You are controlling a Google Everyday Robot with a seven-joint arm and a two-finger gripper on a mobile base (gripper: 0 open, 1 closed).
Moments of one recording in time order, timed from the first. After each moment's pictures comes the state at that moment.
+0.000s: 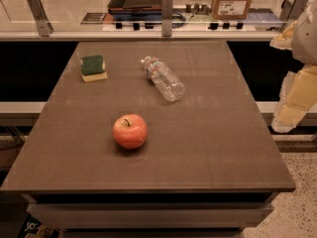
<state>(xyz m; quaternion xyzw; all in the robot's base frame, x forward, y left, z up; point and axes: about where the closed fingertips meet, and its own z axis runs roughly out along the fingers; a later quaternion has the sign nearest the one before) 0.438 -0.215 0.984 -0.60 0.78 -0.04 0.17</state>
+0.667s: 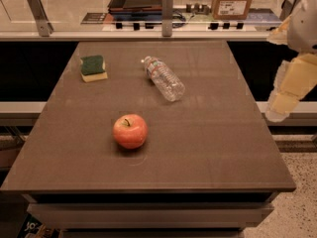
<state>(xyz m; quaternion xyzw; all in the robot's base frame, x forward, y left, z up) 0.450 -0.211 0.990 -0.59 0.79 -0.02 0.17</state>
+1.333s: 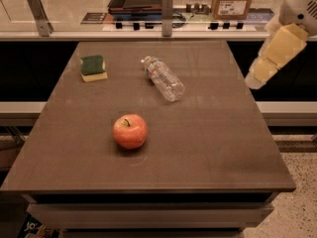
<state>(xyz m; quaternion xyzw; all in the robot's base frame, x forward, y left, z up) 0.497 -0.203 1.002 -0.51 0.84 0.05 0.20</state>
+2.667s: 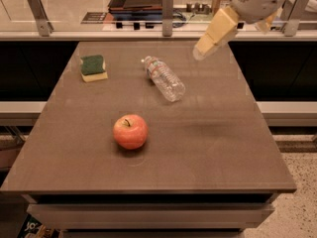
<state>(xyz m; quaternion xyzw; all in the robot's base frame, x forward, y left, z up) 0.560 -0.172 0.993 -0.24 0.96 -0.01 0.15</state>
